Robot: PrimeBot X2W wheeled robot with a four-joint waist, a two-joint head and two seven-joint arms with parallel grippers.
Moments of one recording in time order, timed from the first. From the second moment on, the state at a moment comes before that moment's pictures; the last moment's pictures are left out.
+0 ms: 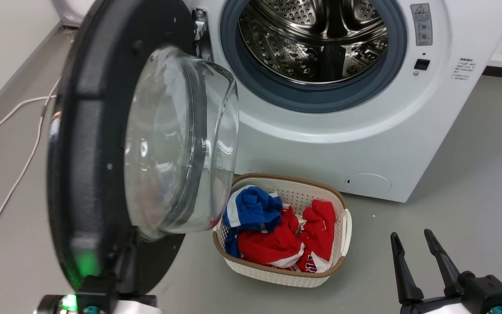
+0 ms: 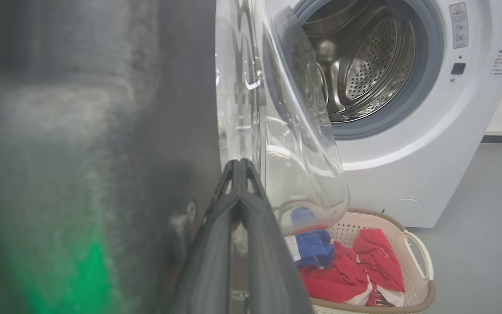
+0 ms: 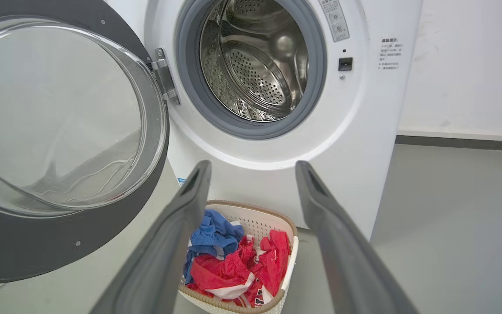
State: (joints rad) left arm 0.09 0.16 -0.13 0.03 -0.12 0.10 -0.27; right arm 0.13 -0.05 0.05 0.05 0.15 0.13 -0.26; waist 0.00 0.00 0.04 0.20
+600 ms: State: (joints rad) left arm 0.00 0.20 0.16 0.08 -0.18 0.10 -0.27; right arm 0.10 -0.05 0.03 0.04 0.13 0.13 -0.26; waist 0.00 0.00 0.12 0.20
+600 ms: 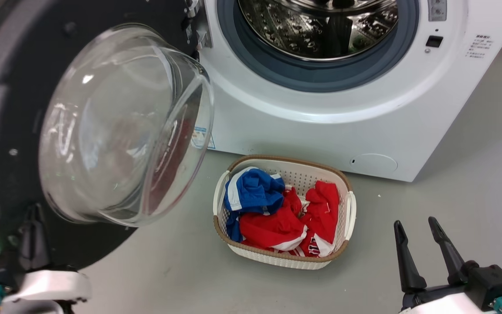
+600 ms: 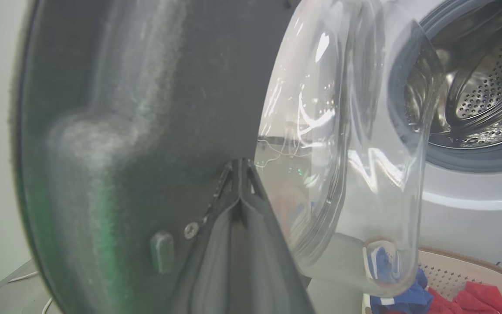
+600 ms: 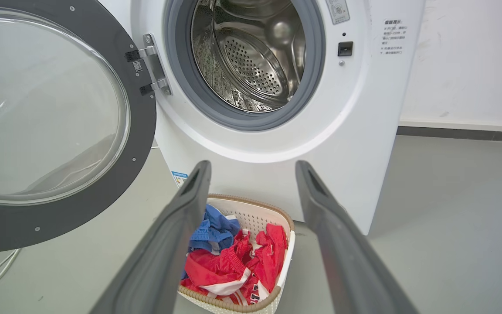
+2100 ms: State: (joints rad) left arm -0.35 0.37 0.50 0.57 -0.21 -0.02 -0.27; right arm 0.00 -0.05 0.03 0.03 0.08 0.13 -0.26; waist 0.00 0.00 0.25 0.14
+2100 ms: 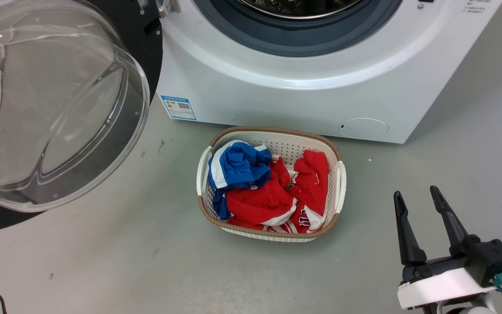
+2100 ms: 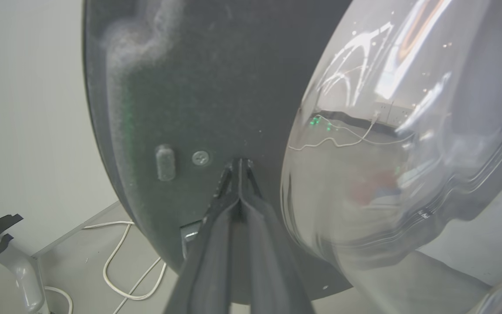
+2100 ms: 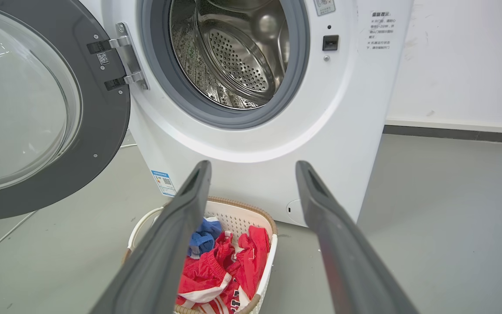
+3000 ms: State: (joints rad) left arm -0.07 0.18 0.41 0.18 -0.07 -0.07 -0.27; right arm 0.11 -0.05 0.02 0.03 0.12 0.13 -0.26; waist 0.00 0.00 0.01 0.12
